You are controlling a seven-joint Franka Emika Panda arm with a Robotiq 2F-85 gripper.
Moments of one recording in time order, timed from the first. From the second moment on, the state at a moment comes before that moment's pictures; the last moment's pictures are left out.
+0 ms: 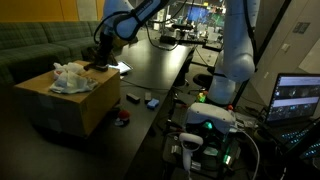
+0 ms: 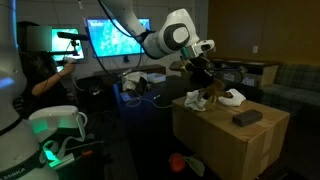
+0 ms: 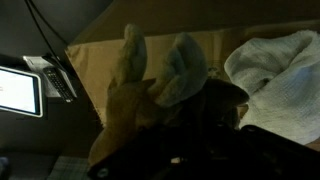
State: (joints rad) arm 0.09 0.26 -0.06 -2.03 -0.30 2.68 0.29
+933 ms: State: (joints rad) arm 0.10 0.64 -0.08 -1.65 -0.27 2.56 0.24
